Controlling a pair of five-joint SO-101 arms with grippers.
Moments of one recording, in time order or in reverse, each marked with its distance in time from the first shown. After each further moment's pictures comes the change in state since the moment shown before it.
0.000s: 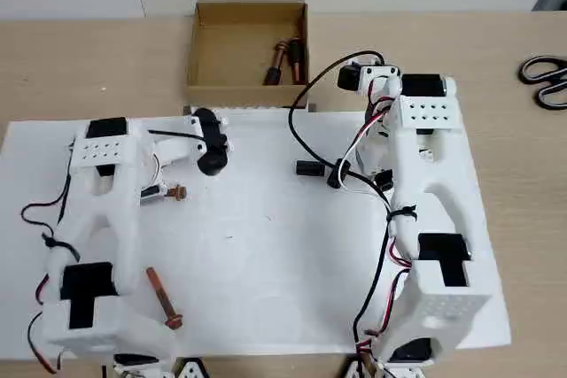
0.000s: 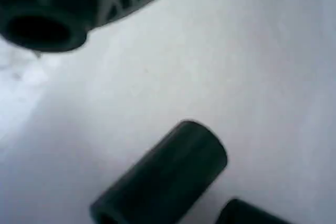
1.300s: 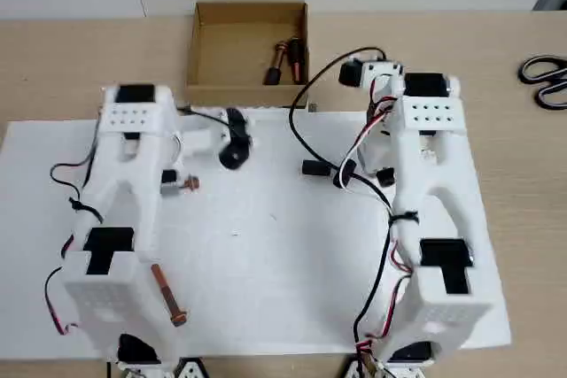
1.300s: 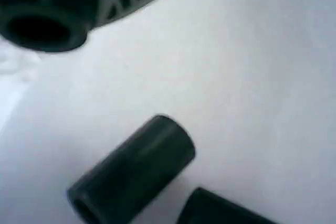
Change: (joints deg) left arm 6.3 14.2 -27.2 24.7 0.2; right arm 0.1 -4.7 0.0 0.1 0.0
